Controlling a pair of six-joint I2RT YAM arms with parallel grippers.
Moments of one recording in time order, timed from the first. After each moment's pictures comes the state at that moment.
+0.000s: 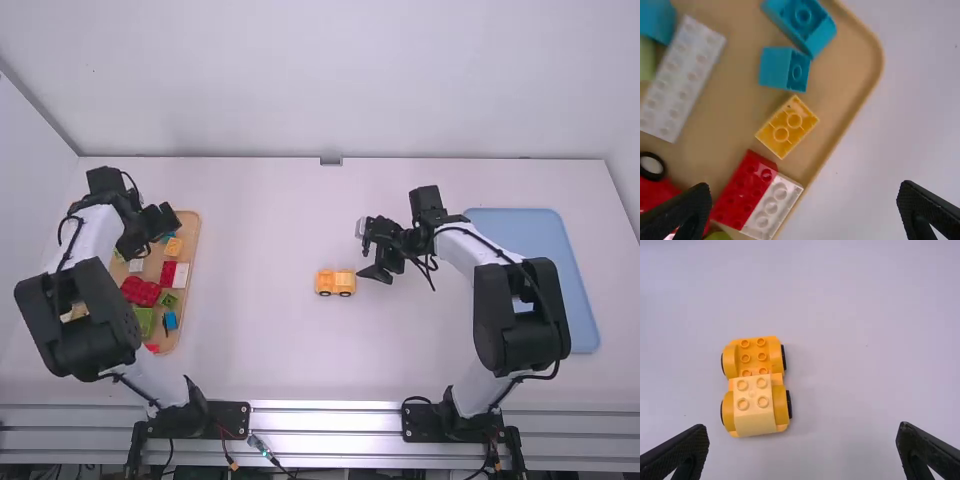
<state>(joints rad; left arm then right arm) 0.44 1.75 1.30 -0.73 0.13 -0.22 0.18 1.79 1.05 -0.48 -0.77 -1.16</state>
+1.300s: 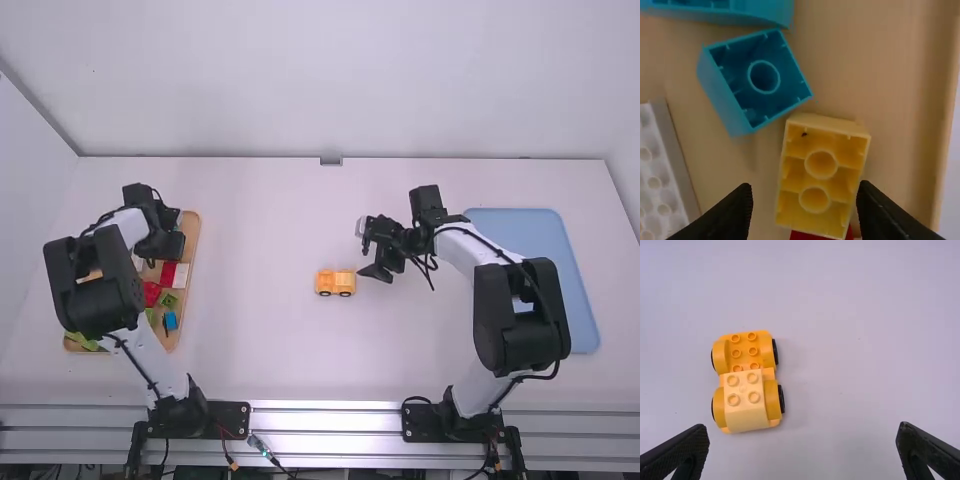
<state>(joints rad) 0.40 1.98 1.23 -0.54 -0.04 0.41 0.18 1.79 1.05 -0.47 -0.75 -1.14</state>
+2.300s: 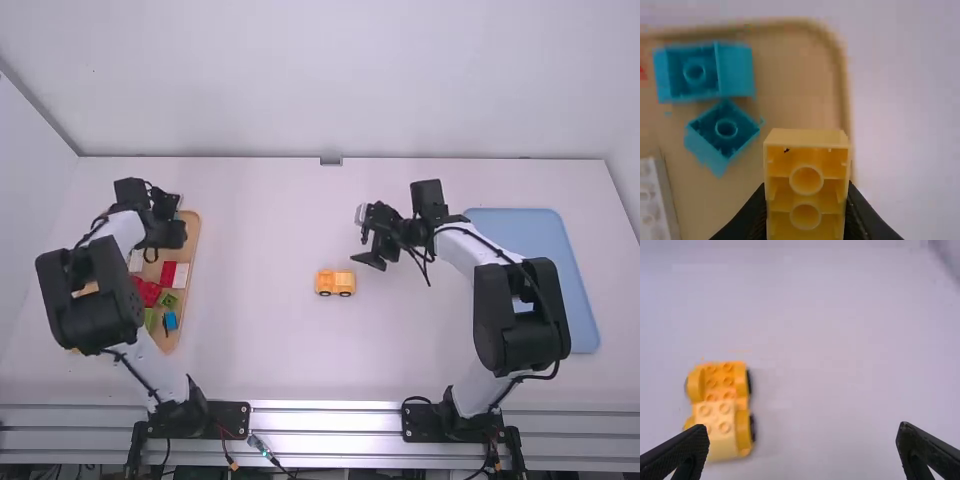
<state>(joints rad) 0.39 1.87 1.19 -0.45 0.19 0.41 0.18 1.79 1.05 -0.26 -0.84 -1.03</state>
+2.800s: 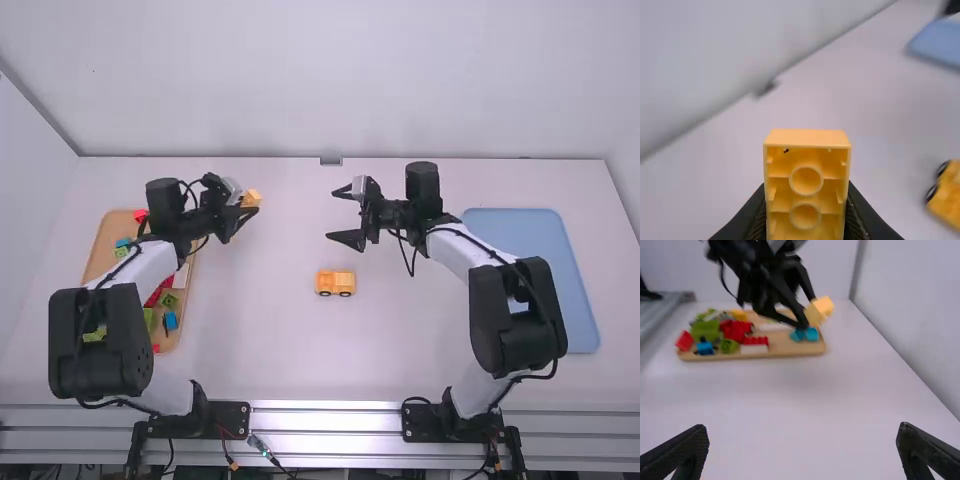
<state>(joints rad) 0.16 1.59 0.87 0.17 0.90 0.52 0.24 1.79 1.05 0.22 -1.22 -0.55</state>
